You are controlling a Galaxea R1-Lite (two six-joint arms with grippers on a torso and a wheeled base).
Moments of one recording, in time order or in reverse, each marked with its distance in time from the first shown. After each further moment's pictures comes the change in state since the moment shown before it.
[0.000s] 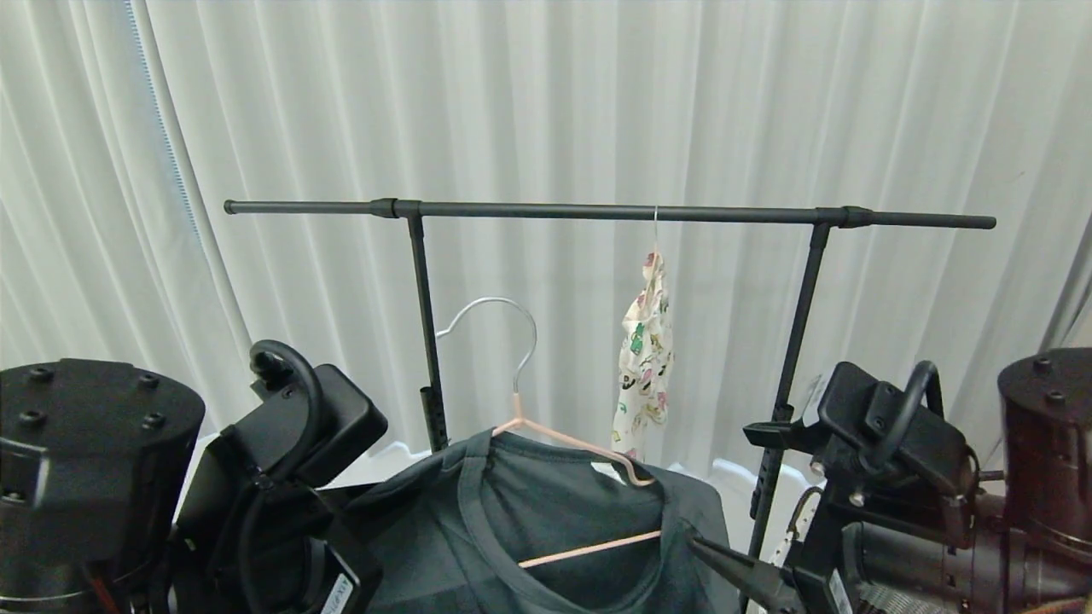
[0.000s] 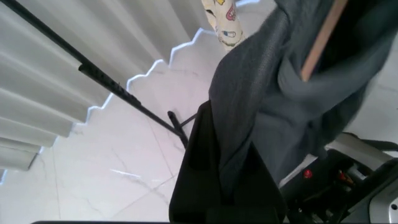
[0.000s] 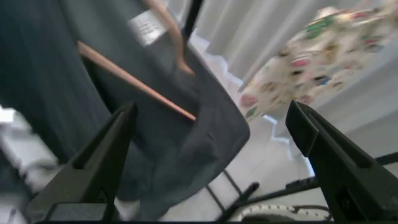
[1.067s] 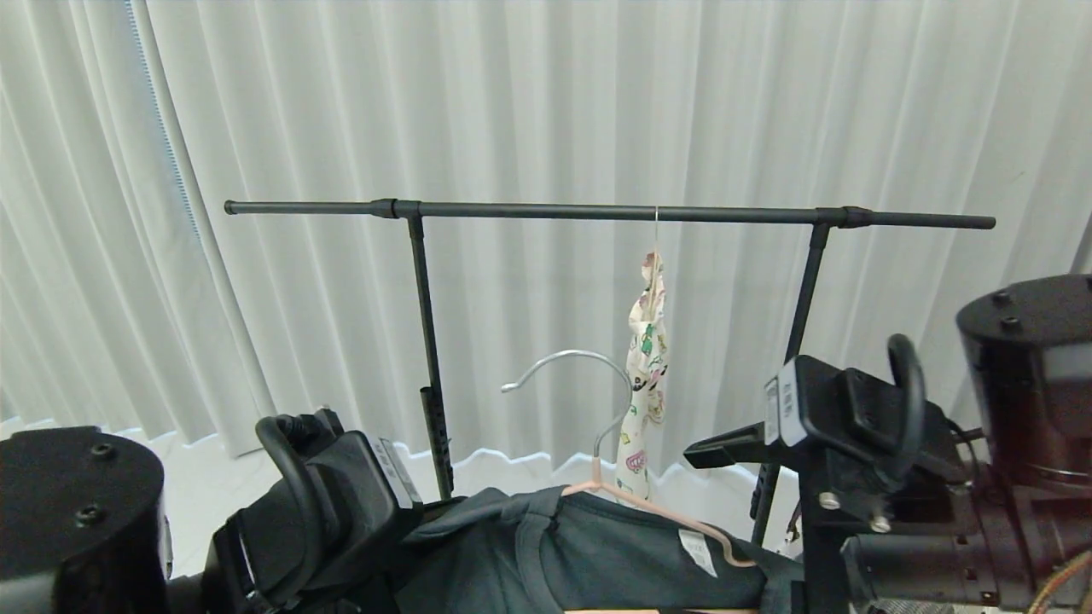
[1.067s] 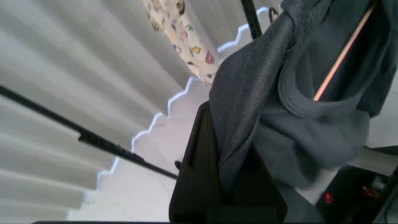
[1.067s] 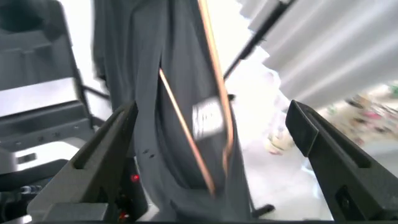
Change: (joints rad) left arm -0.123 0.005 0.165 -0.365 -0.085 0.203; right arm 0.011 0.044 -0.233 0.282 0.324 -0.108
